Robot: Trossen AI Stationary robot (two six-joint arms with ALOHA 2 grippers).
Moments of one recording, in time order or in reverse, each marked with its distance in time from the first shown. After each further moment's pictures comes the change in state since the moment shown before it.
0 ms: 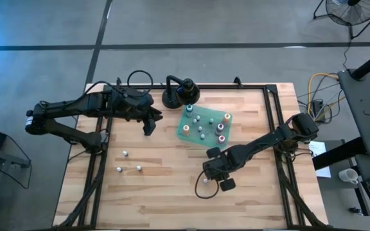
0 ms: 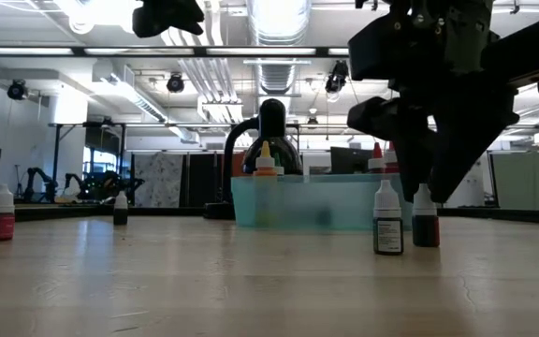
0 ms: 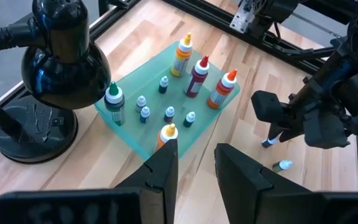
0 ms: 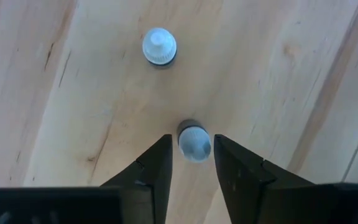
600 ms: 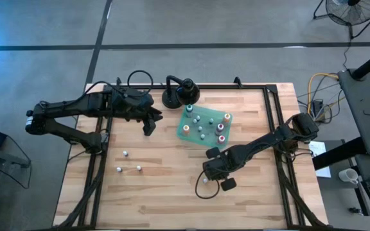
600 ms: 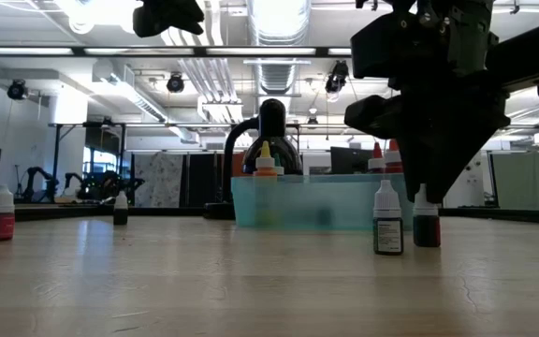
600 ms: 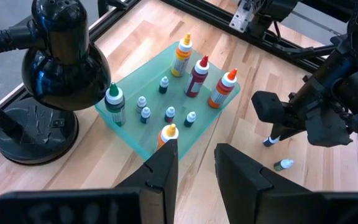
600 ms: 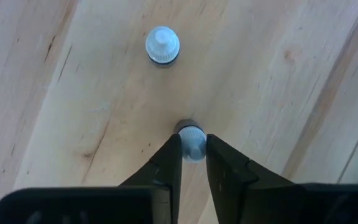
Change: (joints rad) left arm 0.000 0.000 0.000 0.000 0.000 0.013; right arm -0.001 -0.001 -0.002 0.003 0.003 -0.053
